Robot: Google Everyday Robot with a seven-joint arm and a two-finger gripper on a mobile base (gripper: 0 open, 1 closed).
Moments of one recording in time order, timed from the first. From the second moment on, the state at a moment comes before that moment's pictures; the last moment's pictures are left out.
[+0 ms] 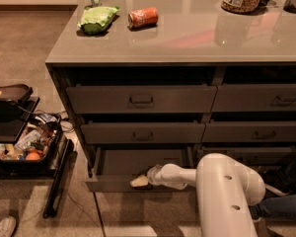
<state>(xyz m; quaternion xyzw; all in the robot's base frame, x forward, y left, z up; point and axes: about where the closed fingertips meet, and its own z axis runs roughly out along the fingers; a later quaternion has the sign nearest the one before) 0.681 0.005 0.173 -0.27 0.89 0.20 0.31</state>
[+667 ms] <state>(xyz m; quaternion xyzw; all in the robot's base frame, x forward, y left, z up) 0.681 0.003 0.176 -0.26 0.88 0.21 0.35</state>
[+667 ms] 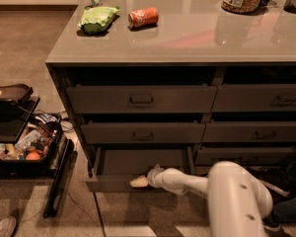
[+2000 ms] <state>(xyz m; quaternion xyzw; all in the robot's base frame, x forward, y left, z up) 0.689 0.026 0.194 -0.25 0.87 0.19 0.38</state>
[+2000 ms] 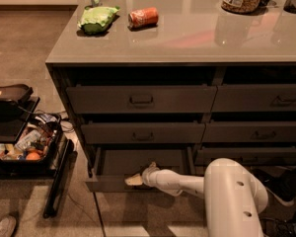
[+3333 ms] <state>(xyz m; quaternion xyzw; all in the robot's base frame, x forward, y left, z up) 0.690 0.031 0.188 -0.28 0.88 0.08 0.38</state>
